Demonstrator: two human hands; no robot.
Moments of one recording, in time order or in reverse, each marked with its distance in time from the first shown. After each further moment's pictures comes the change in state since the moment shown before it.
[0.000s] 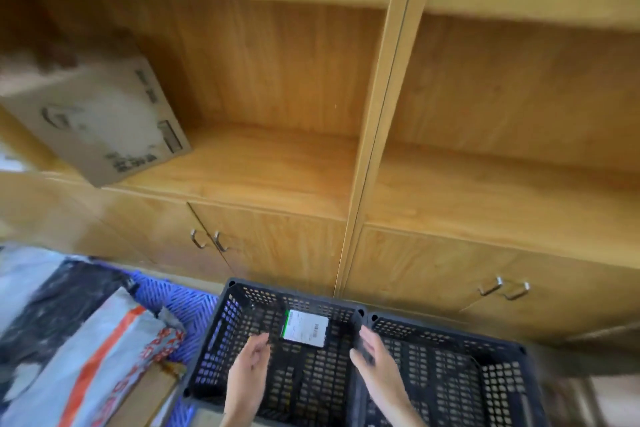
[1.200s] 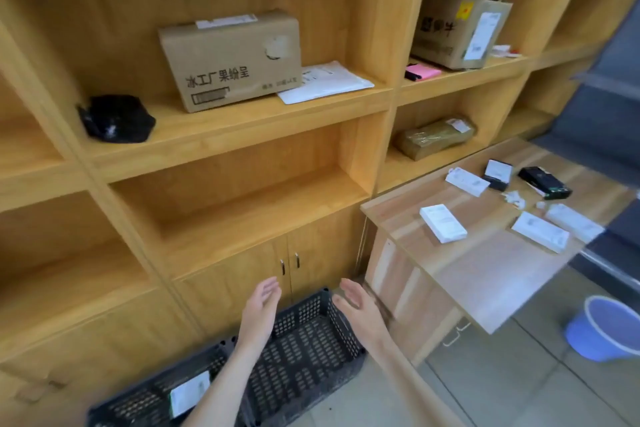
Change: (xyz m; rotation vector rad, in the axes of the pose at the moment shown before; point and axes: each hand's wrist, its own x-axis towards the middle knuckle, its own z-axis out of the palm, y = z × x) left_hand -0.402 0.368 0.037 0.095 -0.572 0.519; right_hand -0.444 -0.112 -0.250 0.380 0.591 -0.210
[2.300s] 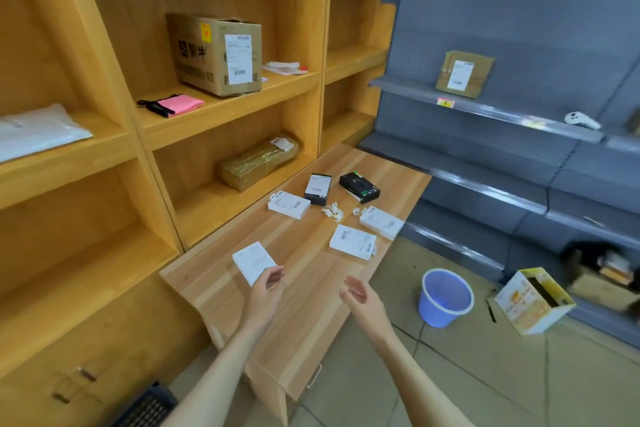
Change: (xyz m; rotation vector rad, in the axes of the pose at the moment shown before) left_hand 0.011 0.191 0.619 0.081 -0.481 0.312; right_hand -0.021 0.147 -0.594 0.189 0.551 0.078
